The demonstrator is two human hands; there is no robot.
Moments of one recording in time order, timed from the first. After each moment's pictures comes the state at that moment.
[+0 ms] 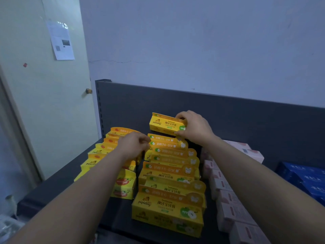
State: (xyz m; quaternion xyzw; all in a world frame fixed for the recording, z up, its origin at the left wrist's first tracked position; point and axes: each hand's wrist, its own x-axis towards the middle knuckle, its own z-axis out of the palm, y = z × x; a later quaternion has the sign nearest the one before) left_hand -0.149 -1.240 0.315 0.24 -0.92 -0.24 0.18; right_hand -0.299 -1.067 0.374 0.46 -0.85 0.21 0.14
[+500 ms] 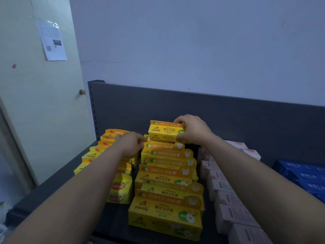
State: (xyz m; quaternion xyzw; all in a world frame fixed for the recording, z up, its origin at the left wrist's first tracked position) left_hand -0.170 -1.254 0.319 0.23 -0.96 -0.12 0.10; right_hand -0.307 -1.063 0.375 0.44 -0.88 0.18 0.09
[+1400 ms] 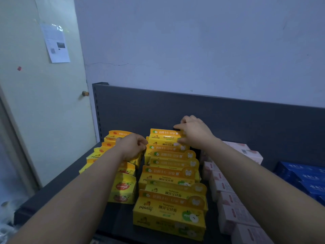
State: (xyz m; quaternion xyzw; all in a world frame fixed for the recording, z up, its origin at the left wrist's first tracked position) left_hand -0.157 -1.257 0.320 0.22 -0.94 -0.20 0.13; right_hand -0.302 -1.065 0.372 0.48 -0.87 0.01 0.15
